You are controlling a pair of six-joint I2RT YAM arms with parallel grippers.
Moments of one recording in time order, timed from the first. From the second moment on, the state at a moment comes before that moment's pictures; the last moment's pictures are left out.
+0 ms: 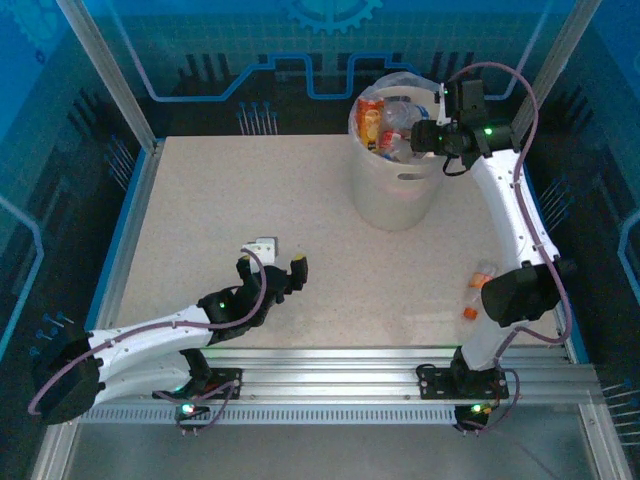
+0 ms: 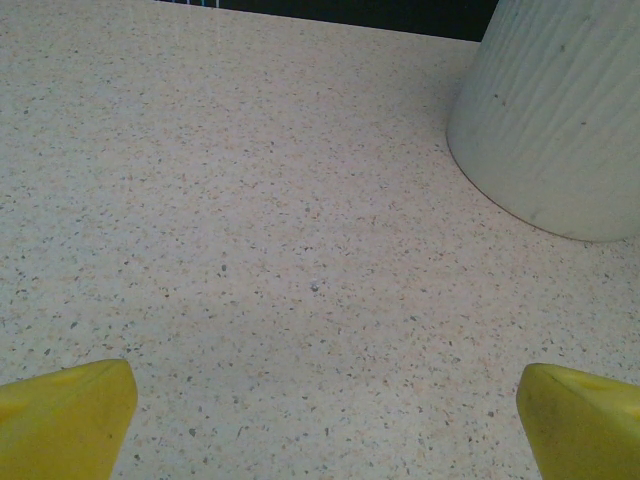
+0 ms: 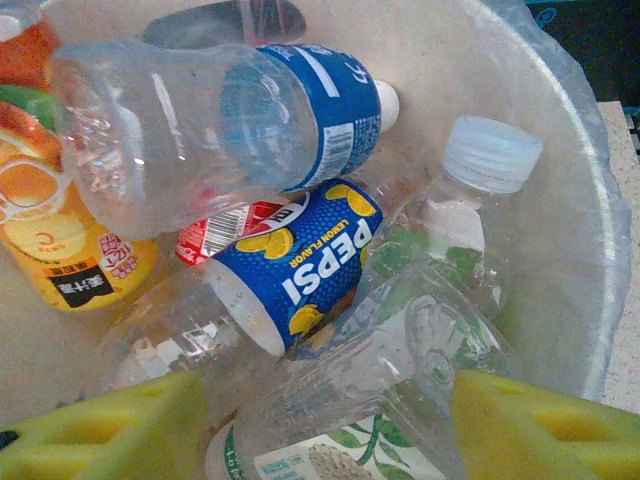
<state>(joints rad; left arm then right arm) -0.92 1.03 0.49 -0.03 -0.71 -0.62 0.18 1.73 2.00 -1.02 0.10 0.19</state>
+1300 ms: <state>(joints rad) -0.84 0.48 0.41 -0.40 -0.96 -0.65 0.13 0.86 0.87 -0.75 0.27 0.33</state>
